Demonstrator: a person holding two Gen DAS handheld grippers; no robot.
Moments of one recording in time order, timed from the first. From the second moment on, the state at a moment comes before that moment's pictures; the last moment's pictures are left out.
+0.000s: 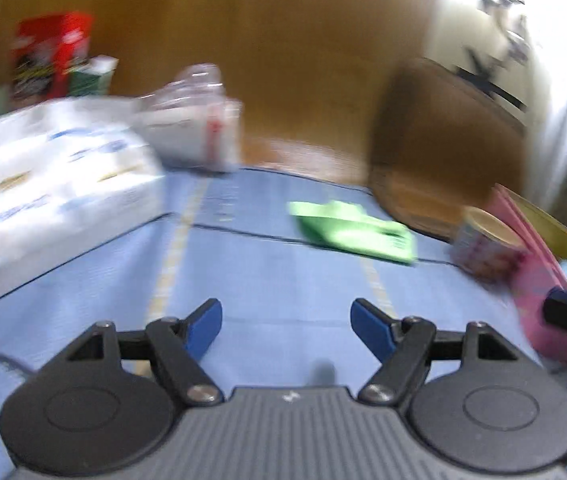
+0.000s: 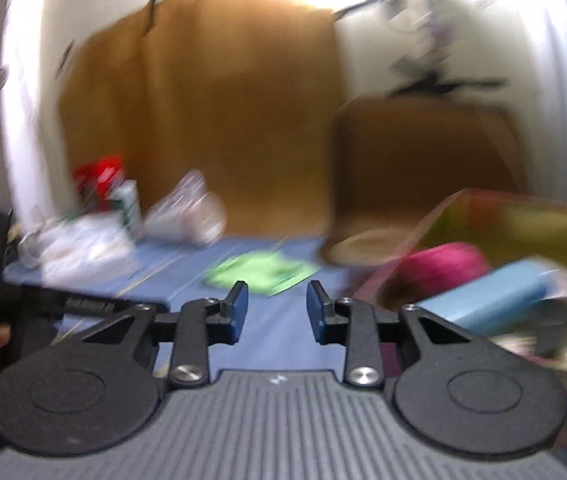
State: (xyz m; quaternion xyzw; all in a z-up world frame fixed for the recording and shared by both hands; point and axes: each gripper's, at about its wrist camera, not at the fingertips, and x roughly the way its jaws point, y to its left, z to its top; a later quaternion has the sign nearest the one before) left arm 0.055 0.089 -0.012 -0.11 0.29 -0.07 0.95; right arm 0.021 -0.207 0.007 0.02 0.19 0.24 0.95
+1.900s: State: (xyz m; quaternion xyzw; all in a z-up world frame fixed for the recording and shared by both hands) left arm 0.004 -0.052 0.014 -0.10 0.35 -0.37 0.86; right arm -0.046 -0.217 -0.040 -0.05 0.20 0.24 0.95
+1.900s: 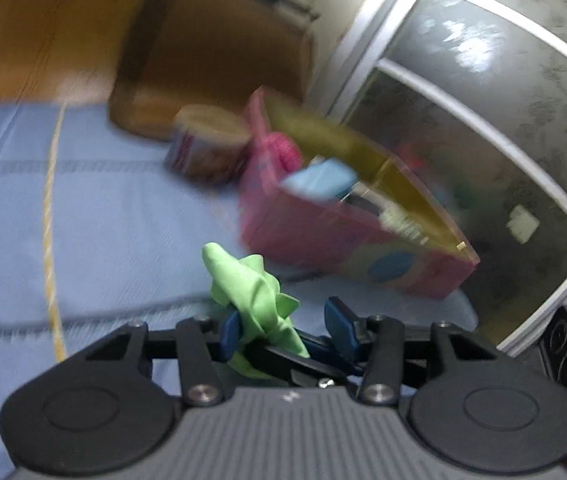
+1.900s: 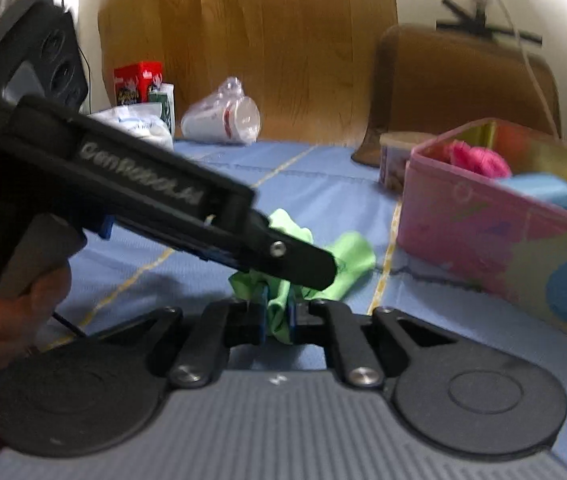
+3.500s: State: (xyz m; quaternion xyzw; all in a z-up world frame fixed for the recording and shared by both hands) left arm 0.039 -0.163 0.047 -0.01 0.30 -0.34 0.89; right arm -0.050 -0.355 0.004 0.14 0.11 -0.02 0.98
